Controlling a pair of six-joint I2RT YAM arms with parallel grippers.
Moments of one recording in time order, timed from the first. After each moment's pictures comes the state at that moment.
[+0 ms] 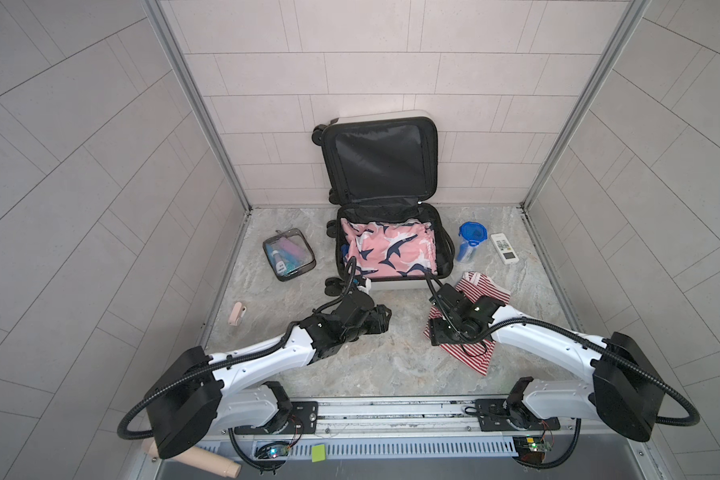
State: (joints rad) left arm -0.89 1.21 0.62 -0.09 -0.09 -0.85; right arm 0.72 1.28 0.75 -0.78 0.04 0.66
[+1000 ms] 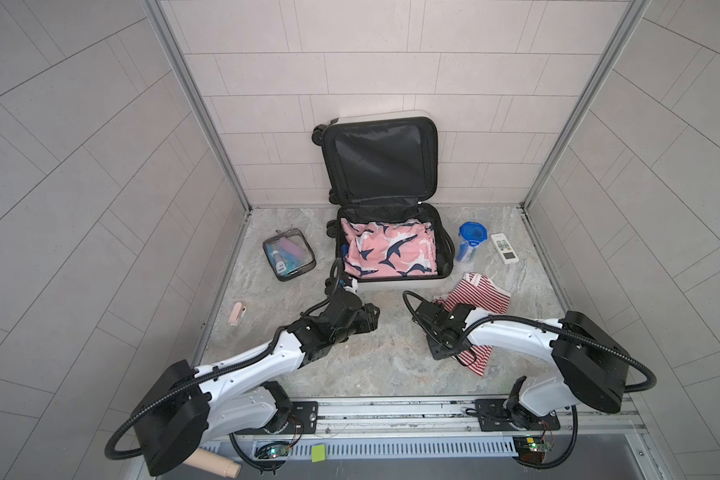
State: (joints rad) left arm -0.80 1.11 0.54 -0.13 -0.09 -0.87; right arm 0.86 1.48 0.76 -0.77 0.15 0.66
